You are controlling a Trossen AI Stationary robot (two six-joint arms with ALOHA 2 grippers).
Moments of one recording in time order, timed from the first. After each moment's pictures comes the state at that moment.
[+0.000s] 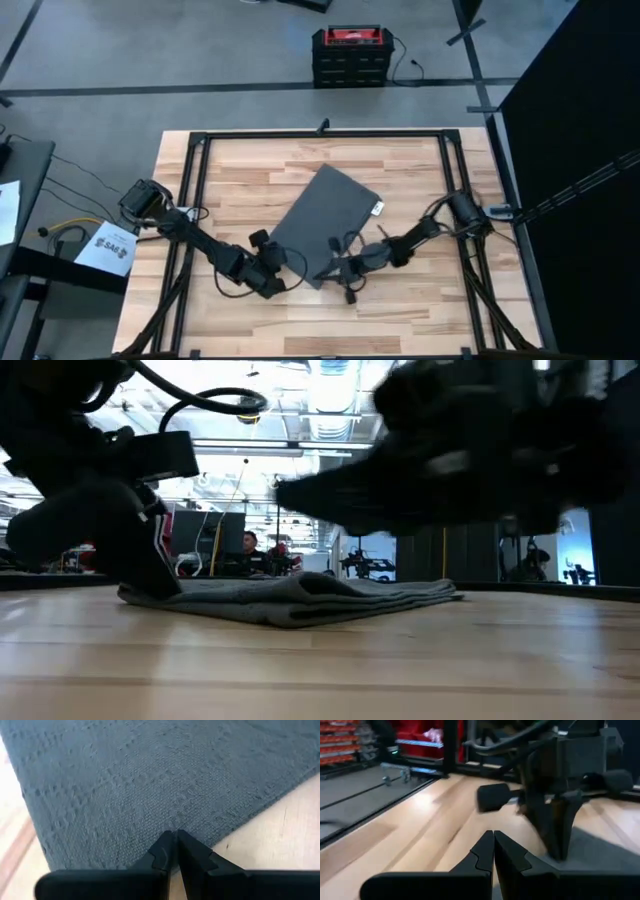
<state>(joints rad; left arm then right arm) -0.55 1.72 0.75 -0.25 -0.60 -0.79 0.32 2.18 0.86 1.22 0.08 -0.08</state>
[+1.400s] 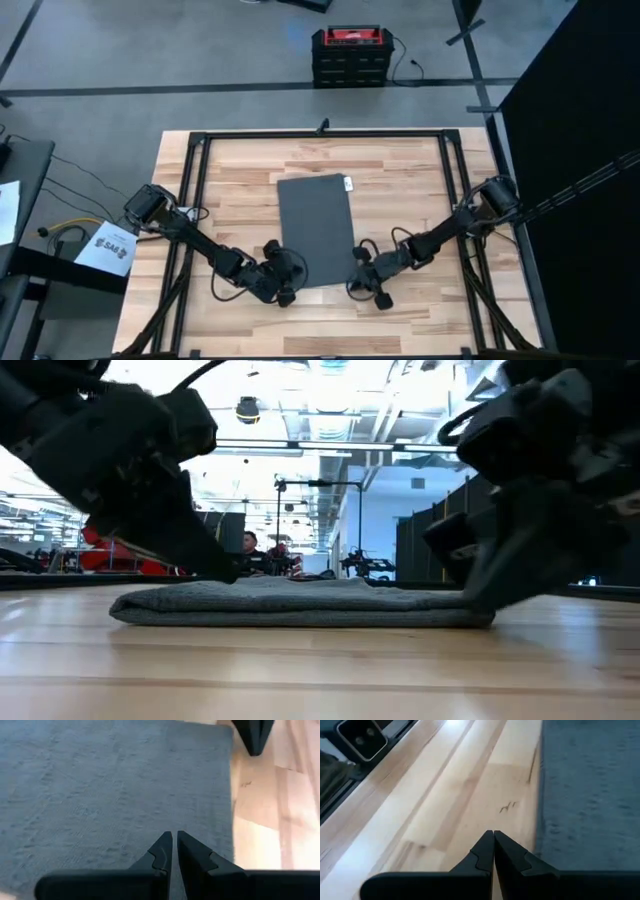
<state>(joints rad) -0.58 1.77 0.73 0.26 -0.63 -0.71 0.44 1.82 0.60 0.63 -0.02 0.17</state>
